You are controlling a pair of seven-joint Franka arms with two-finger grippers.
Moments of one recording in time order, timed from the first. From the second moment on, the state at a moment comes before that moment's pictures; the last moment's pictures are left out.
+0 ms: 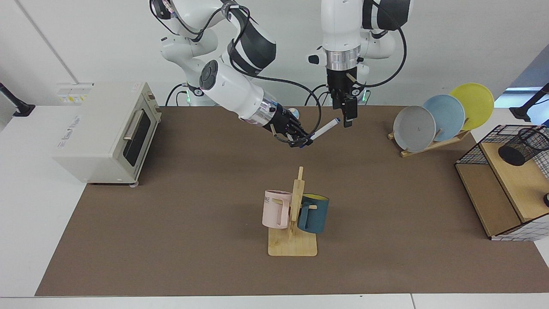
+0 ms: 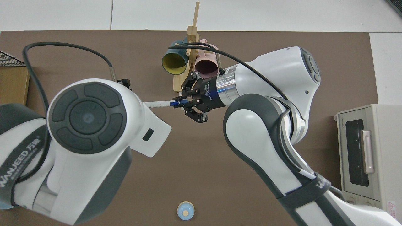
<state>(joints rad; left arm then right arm) -0.18 0.01 -0.38 -1.62 0.26 1.71 0.86 0.40 0.31 0.08 -1.54 0.80 2.09 1.54</state>
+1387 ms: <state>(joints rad) -0.18 0.04 -0.38 -1.61 0.25 1.79 0.88 0.40 0.31 0.08 -1.55 0.80 2.09 1.54</state>
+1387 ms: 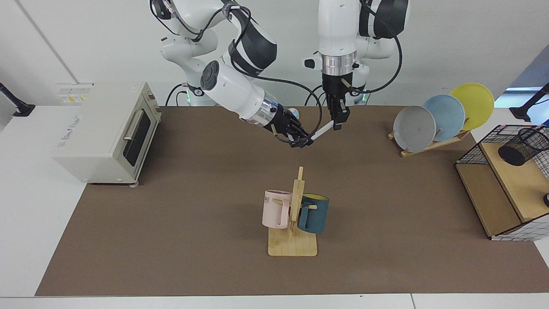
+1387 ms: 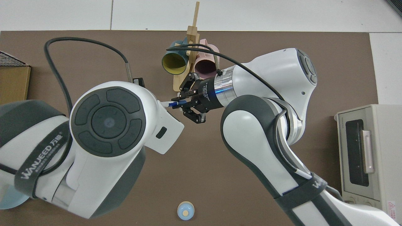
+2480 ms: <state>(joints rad) -0.15 0.04 -0.03 -1.64 0.19 1.70 1.14 0.21 0.21 0.06 -1.56 0.32 1.69 0.83</state>
